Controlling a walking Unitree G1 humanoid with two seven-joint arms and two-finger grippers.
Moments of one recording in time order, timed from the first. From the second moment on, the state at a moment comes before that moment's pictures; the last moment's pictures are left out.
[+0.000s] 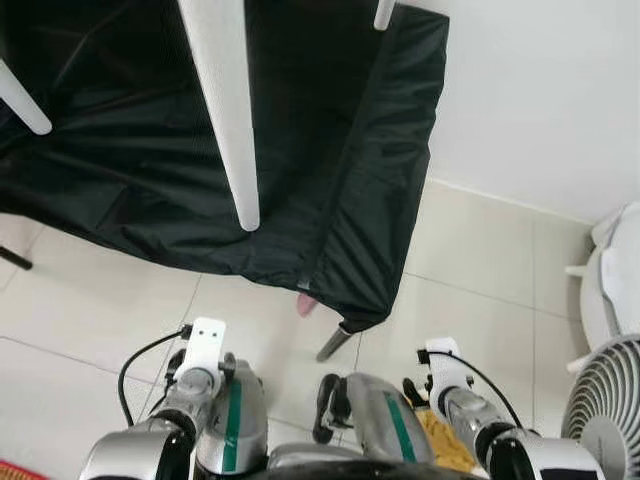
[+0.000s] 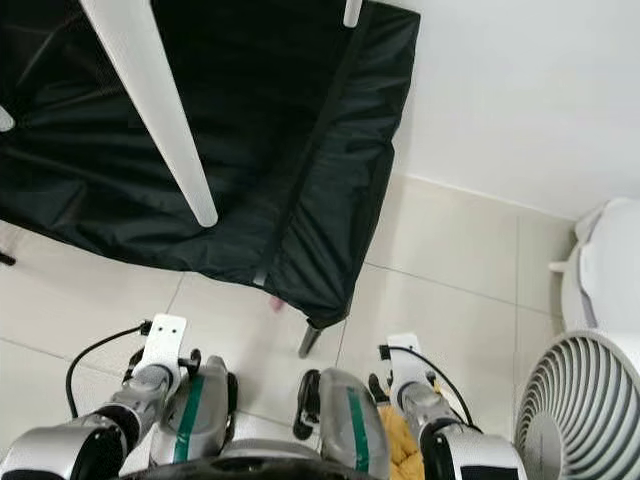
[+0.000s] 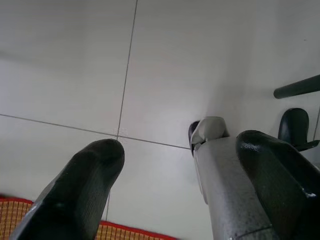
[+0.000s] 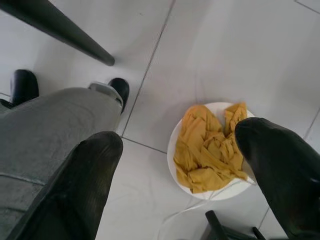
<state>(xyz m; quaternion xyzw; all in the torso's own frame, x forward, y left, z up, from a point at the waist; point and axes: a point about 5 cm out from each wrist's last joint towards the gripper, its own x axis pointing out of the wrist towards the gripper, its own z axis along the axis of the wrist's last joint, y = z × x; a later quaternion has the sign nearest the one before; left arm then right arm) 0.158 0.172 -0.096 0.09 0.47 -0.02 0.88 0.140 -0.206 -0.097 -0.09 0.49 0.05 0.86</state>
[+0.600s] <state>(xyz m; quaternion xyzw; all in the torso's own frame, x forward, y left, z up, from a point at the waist) 0.156 0.172 -0.097 0.09 0.48 -0.02 0.87 0.139 -0.206 -0.097 -0.09 0.49 0.05 0.87</state>
